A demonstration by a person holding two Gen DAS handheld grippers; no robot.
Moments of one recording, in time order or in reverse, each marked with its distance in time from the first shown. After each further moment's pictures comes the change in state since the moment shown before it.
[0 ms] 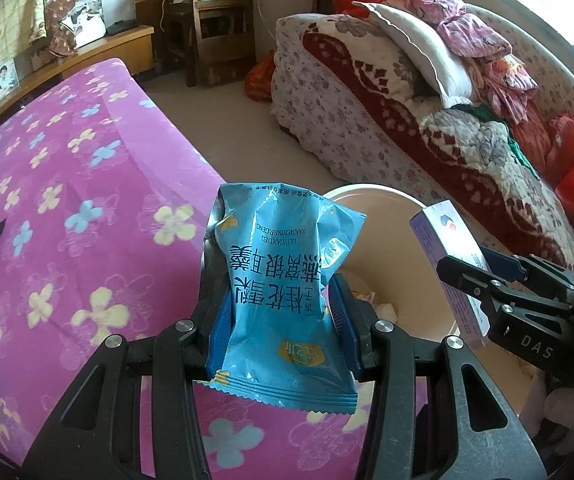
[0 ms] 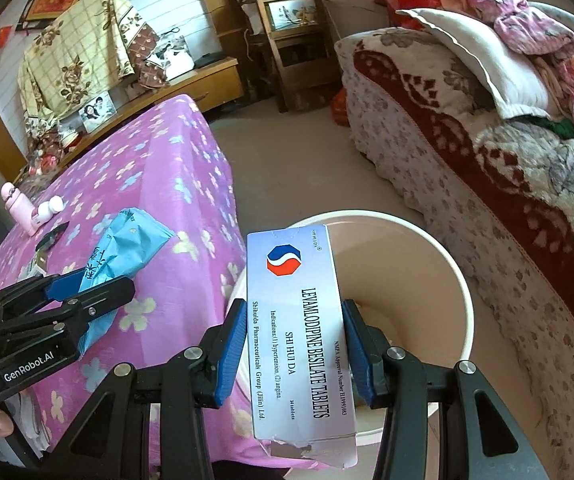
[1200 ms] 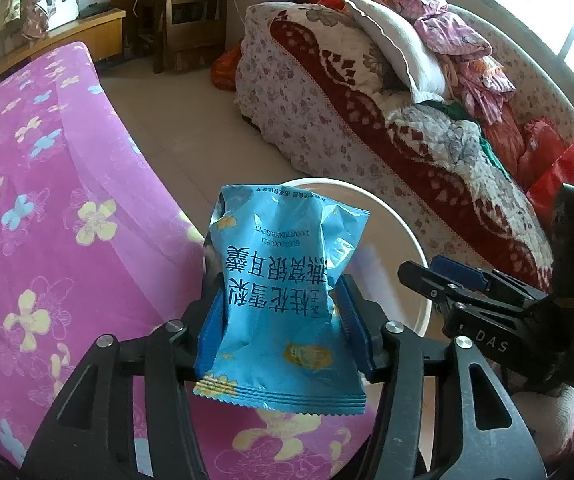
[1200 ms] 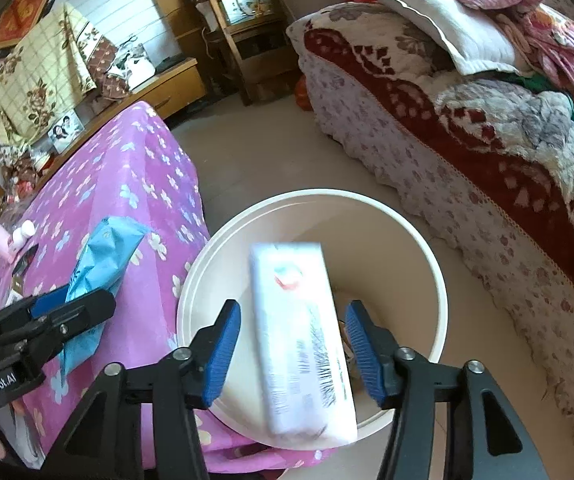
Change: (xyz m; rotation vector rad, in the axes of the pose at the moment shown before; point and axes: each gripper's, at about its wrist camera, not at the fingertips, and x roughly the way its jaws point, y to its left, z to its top) left arm 0.022 -0.023 0.007 -0.026 0.035 -0.145; right arm 0.019 -0.047 -0.007 0.128 0.031 -0.043
